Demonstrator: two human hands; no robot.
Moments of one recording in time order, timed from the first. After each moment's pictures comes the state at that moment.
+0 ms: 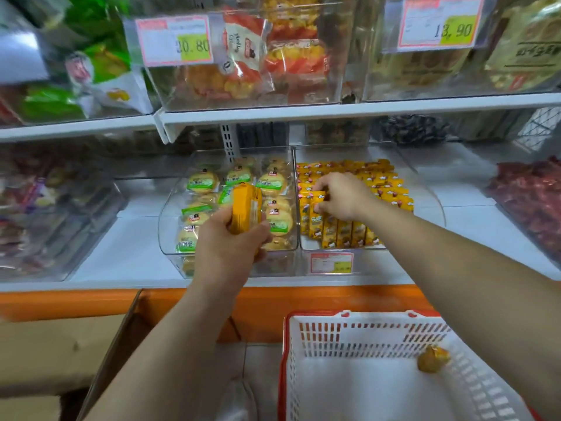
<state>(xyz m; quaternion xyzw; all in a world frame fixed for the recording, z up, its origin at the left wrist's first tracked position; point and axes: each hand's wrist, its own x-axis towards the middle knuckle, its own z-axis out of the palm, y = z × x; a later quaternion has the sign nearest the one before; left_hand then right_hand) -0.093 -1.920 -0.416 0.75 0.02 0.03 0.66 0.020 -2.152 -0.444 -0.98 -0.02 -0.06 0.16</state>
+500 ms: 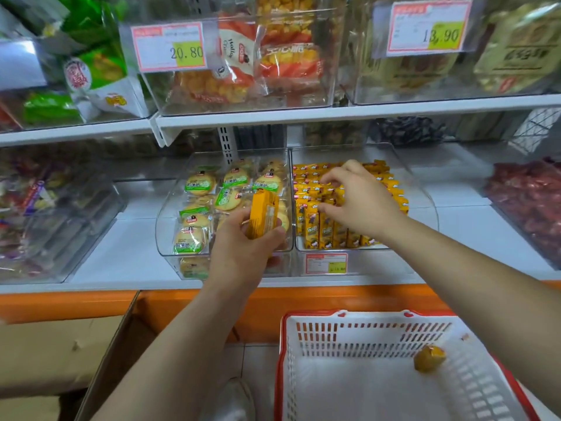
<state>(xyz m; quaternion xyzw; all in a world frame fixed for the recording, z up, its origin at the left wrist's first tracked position) -0.097 -1.938 -0.418 0.74 -0.02 -0.01 0.67 -0.038 -2.163 -0.427 -0.96 -0.06 -0.19 0.18</state>
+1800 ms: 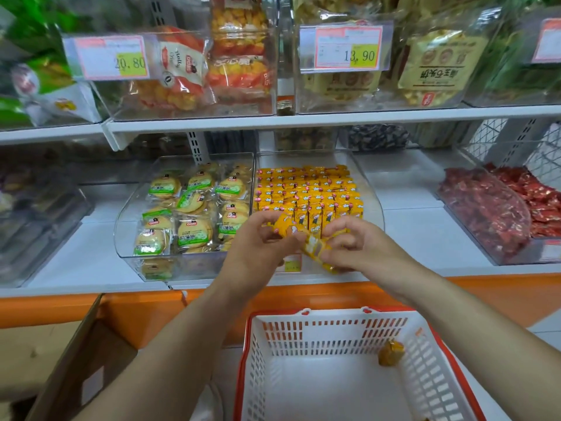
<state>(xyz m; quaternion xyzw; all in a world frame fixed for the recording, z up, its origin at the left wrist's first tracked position) -0.114 -2.009 -0.422 0.72 -0.12 -0.10 0.68 -0.154 -2.206 -0.428 -0.77 0.00 0.03 0.64</state>
